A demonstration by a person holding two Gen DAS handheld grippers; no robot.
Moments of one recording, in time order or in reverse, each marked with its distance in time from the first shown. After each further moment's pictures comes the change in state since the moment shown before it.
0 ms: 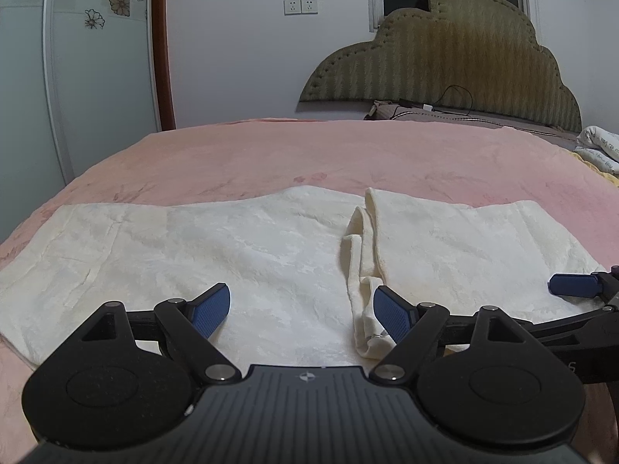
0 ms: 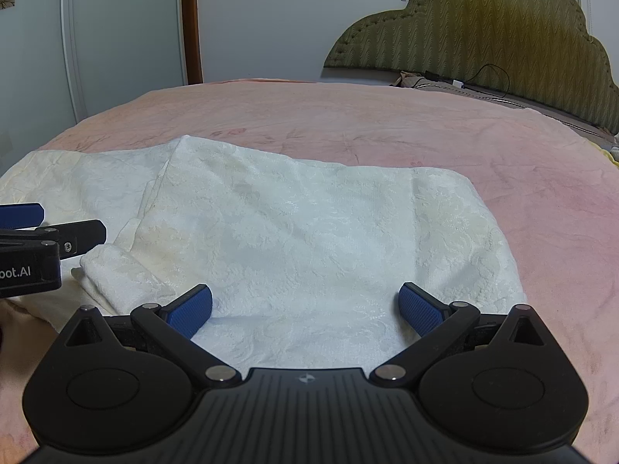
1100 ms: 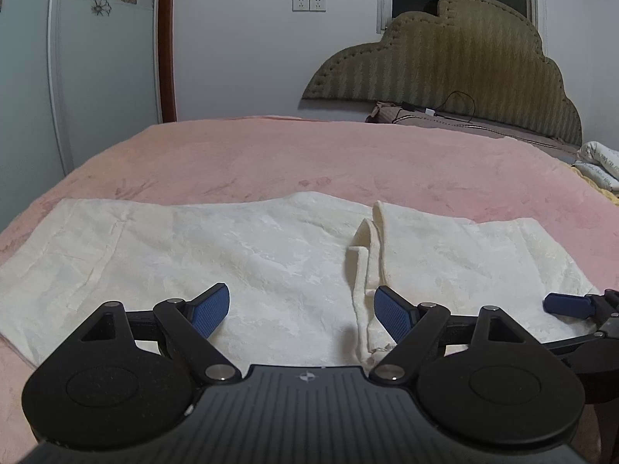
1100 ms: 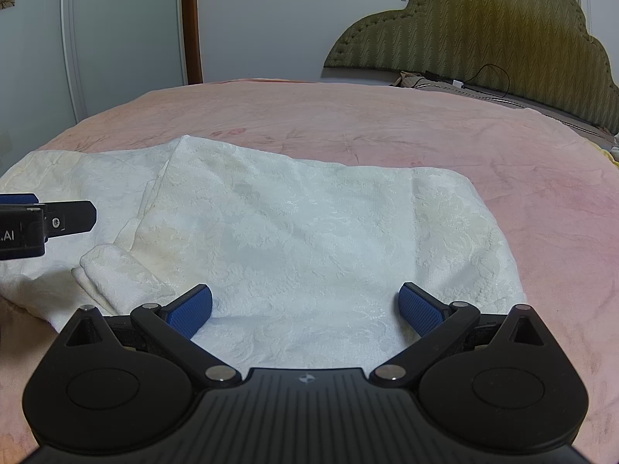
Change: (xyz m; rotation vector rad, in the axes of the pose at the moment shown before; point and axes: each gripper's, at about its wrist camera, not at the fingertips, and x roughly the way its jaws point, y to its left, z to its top) left arm -0.001 0.014 0.012 -0.056 0.025 -0.032; right arm 0.000 0.002 -0.001 0.000 -0.001 -0.001
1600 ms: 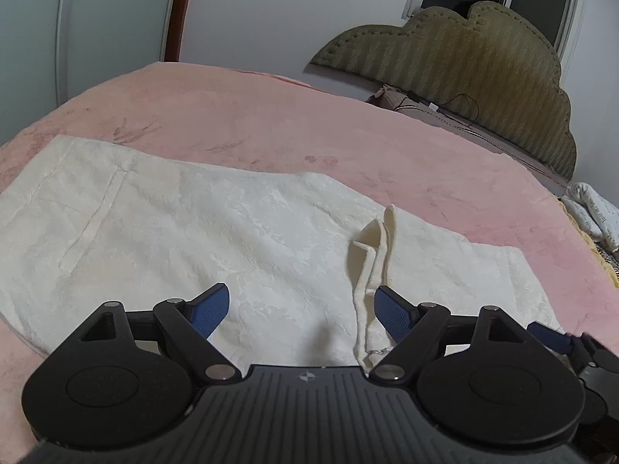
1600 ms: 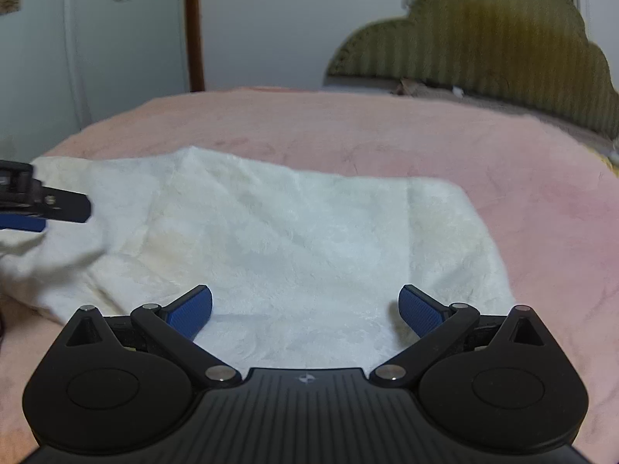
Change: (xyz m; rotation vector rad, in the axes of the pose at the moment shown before) left arm 0.002 0.036 0.017 -0.200 0.131 -0.098; right arm -0.017 0.003 0.000 -0.038 -0.053 0.020
